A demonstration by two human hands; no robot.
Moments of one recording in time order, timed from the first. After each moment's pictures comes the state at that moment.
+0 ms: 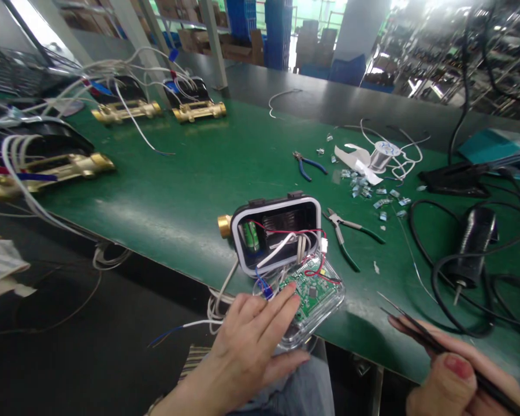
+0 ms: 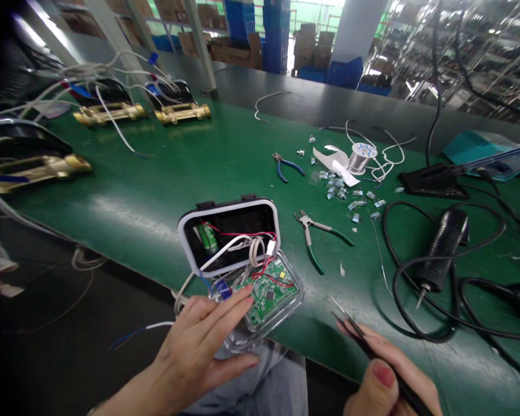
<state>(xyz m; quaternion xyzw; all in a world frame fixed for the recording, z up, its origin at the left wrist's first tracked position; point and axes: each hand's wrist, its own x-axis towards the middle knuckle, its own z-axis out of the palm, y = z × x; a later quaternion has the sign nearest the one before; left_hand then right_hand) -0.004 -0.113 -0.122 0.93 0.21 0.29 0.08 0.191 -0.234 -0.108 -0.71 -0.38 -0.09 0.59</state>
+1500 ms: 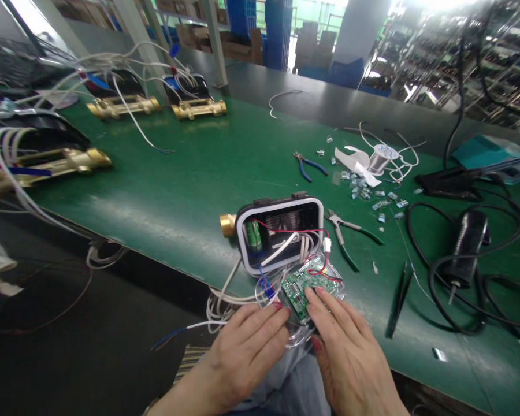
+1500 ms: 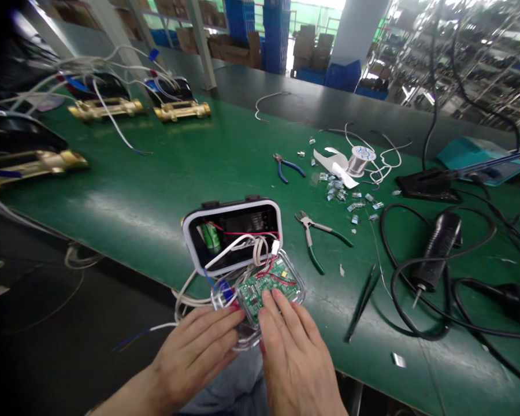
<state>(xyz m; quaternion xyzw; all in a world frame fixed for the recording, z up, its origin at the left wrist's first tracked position) -0.017 -0.115 -0.140 0.92 0.15 0.36 0.06 0.170 -0.201 -0.114 -0.59 -0.77 -0.10 0.21</state>
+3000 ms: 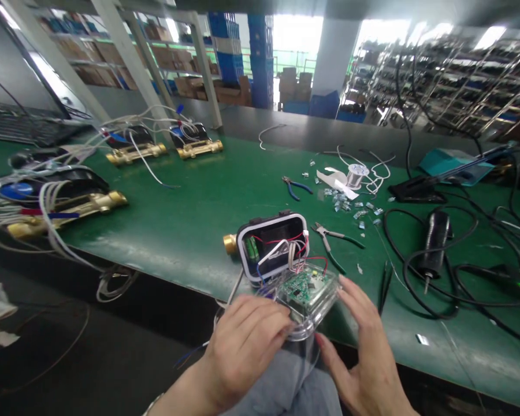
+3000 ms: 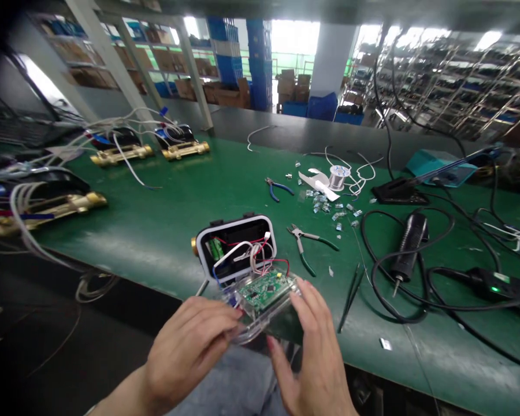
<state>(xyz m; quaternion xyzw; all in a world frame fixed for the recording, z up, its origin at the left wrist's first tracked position) -0.012 -0.098 -0.085 0.90 0.12 0.40 0.13 0.169 -0.214 -0.099 -0.64 -0.65 -0.06 0.41</state>
